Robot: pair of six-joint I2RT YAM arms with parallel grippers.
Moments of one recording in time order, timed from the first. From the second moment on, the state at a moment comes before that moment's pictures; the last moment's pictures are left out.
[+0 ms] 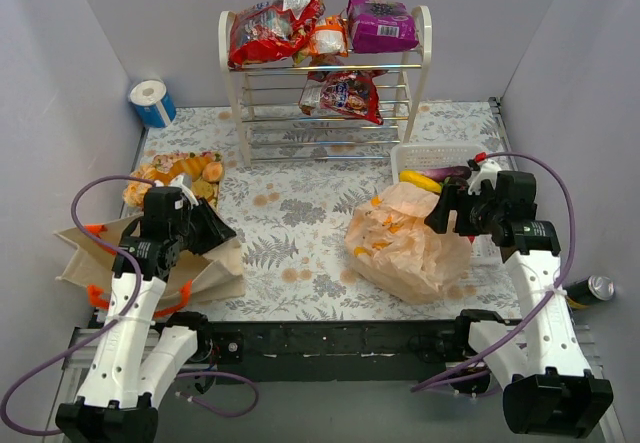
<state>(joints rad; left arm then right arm) -0.11 0.76 0.89 -0.92 0.22 -0.62 -0.02 0.86 0.86 -0.76 -0.42 0.08</state>
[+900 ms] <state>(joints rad) -0.30 0.95 0.86 -0.52 0.71 -0.38 0.41 1.28 1.10 -0.28 -0.20 0.31</state>
